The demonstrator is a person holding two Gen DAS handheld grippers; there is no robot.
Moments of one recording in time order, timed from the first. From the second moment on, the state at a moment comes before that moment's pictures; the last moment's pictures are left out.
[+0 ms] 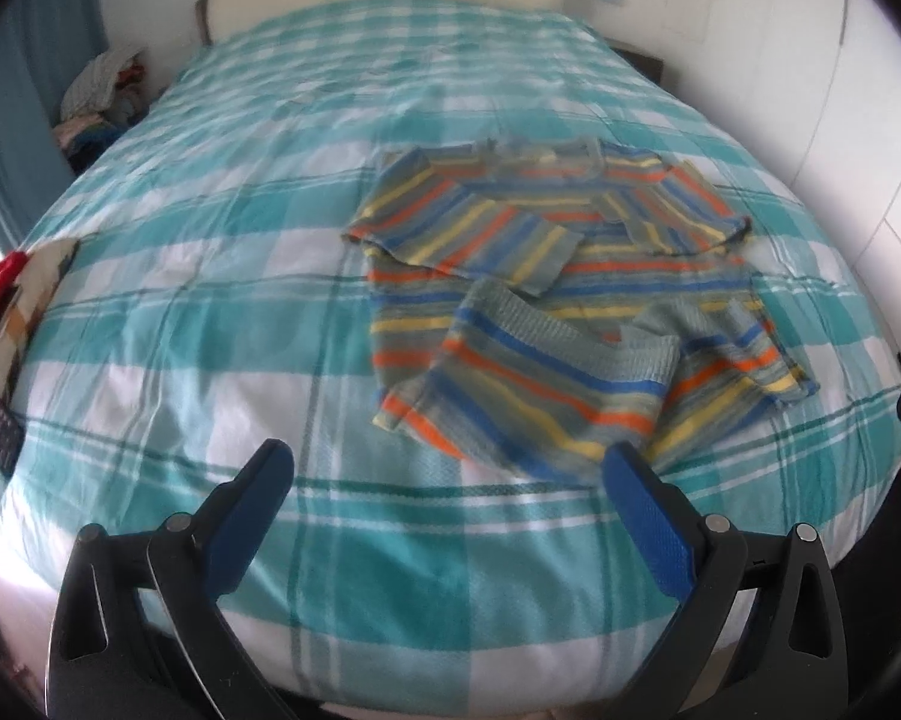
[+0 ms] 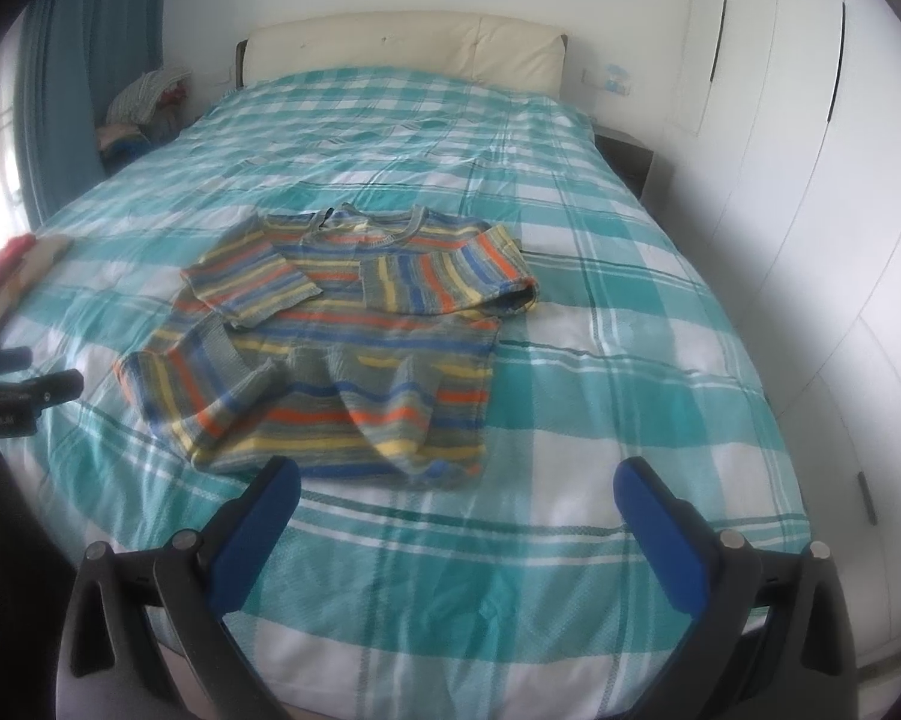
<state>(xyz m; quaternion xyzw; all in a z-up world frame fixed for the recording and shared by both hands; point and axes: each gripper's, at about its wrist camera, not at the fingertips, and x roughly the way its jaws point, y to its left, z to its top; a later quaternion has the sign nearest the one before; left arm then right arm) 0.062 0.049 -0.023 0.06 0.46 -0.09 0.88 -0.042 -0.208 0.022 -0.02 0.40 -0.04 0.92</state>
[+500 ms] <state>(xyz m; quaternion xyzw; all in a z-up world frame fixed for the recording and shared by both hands) 0.168 0.023 -0.101 0.10 0.51 -0.22 0.82 0.101 -0.240 -0.086 0.09 0.51 0.17 0.84</state>
